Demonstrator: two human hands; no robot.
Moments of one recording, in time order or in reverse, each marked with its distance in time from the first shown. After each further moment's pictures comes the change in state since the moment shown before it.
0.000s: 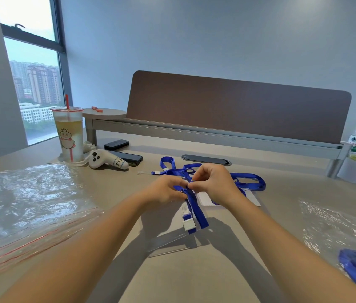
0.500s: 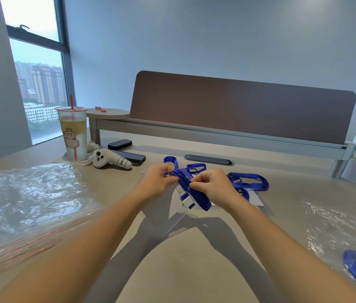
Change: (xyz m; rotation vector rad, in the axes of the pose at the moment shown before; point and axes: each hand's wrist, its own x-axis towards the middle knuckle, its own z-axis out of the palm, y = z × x) left_hand 0.001 -0.007 -0.010 -0.088 0.327 -0.090; right_hand -0.003 -0.002 0.006 0.030 -0.067 0.127
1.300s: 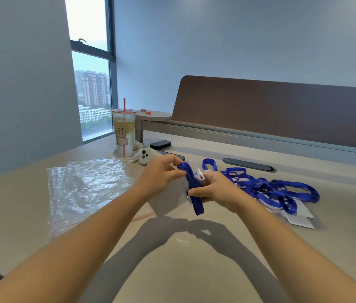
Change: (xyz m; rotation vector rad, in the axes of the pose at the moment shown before) left_hand -0.038 -0.028 -0.071 0.055 0.175 0.153; right_hand 0.003 -0.048 0.054 0.188 -0.386 -0.027
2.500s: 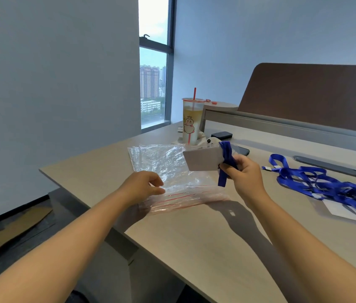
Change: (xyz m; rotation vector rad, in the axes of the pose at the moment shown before) left_hand -0.107 -0.112 -0.121 0.391 -0.007 -0.452; right_hand 0.030 -0.029 0.110 0.250 0.304 -0.310
